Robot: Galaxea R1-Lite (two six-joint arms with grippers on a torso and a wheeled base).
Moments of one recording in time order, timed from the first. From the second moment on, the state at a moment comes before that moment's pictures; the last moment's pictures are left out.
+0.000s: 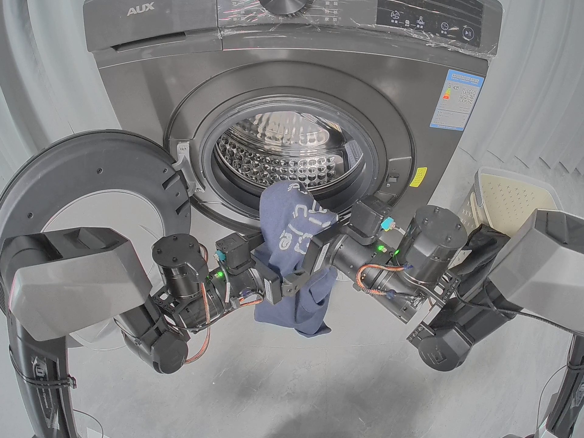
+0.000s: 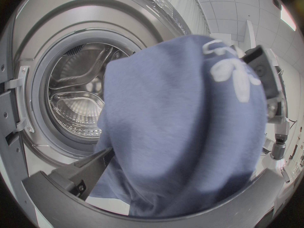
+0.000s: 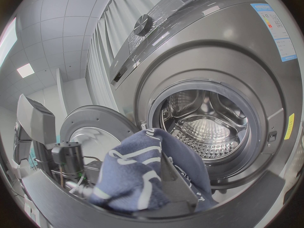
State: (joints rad) left arm -0.52 2.22 -0.75 -1.55 -0.33 0.01; right arm 0.75 2.12 -0.90 -1.47 0.02 0.09
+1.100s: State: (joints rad) left arm -0.48 2.27 -0.80 -1.55 -0.27 0.01; right arm 0.77 2.01 -0.75 -1.49 0.00 0.13
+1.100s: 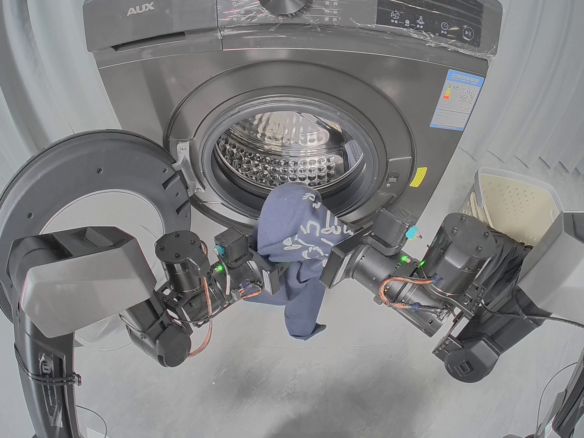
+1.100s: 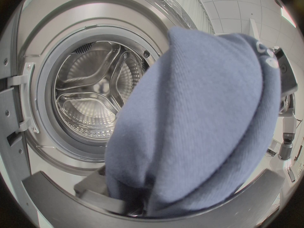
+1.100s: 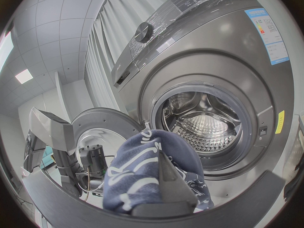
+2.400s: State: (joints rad) left arm -0.53 1.96 -0.56 -1.55 -0.24 -0.05; right arm 0.75 2.04 -0.59 -1.52 0.05 0.10
